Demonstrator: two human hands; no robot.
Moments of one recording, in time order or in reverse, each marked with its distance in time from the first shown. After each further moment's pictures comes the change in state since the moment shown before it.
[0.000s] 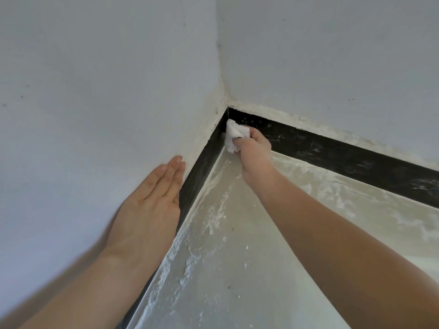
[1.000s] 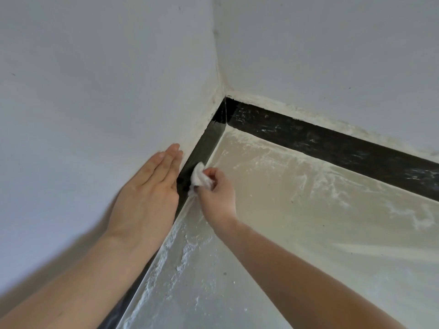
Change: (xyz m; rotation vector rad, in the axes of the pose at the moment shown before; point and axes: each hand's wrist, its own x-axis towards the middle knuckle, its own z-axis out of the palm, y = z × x) left_hand 0.009 0.000 -0.008 -0.129 -0.125 -0.041; right_hand -0.080 0.078 0.004 -0.239 -0.199 -0.015
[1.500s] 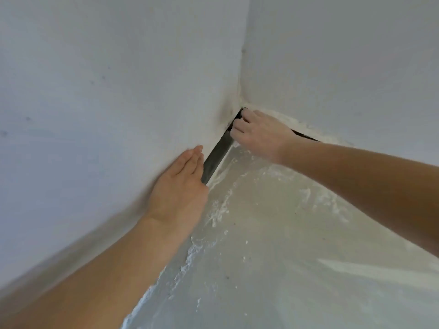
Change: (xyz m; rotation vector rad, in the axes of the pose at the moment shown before) left_hand 0.018 -0.002 -0.017 -0.246 -0.101 -0.040; right_hand 0.088 -0.120 -0.066 -1.844 -0.215 -1.494
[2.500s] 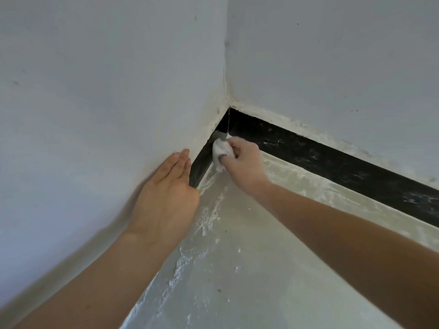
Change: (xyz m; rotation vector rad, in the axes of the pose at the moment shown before) left_hand 0.019 0.004 0.023 -0.216 0.285 -0.016; right_hand -0.005 -0.066 0.018 1.296 0.151 1.165
